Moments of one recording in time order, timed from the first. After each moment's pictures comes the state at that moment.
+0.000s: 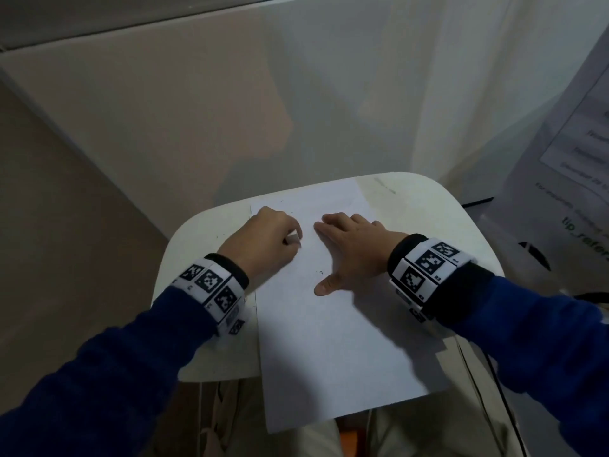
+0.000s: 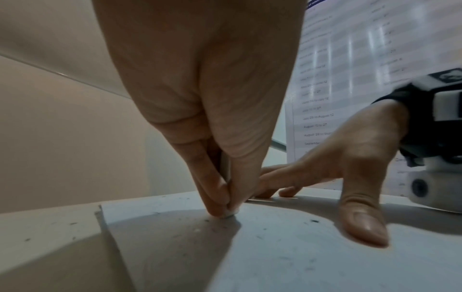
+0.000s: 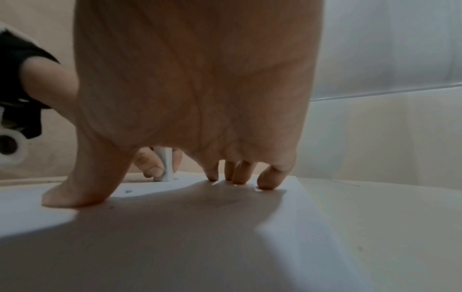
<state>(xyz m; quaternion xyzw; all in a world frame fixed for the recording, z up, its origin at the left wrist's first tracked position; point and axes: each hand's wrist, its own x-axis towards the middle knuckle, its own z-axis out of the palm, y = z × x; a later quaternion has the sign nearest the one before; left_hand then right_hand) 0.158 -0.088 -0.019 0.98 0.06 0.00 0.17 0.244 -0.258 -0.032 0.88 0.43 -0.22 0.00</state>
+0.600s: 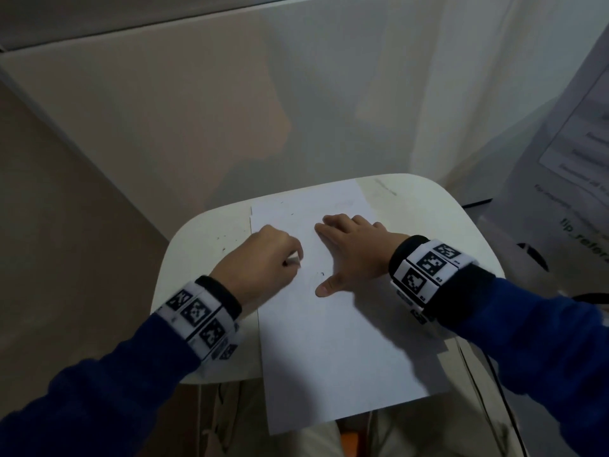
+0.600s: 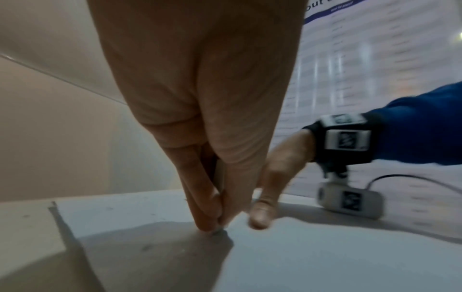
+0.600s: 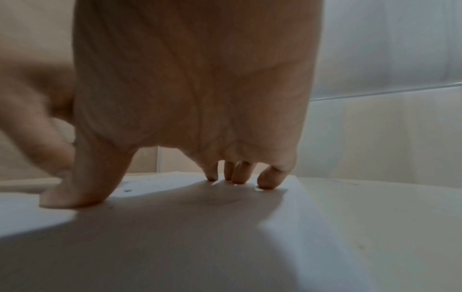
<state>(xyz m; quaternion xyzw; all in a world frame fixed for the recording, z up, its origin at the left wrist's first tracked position) 0.131 -0.095 -0.020 0.99 0.04 -0.02 0.16 0.243 -0.259 -0.034 0.88 0.42 -0.22 0.01</state>
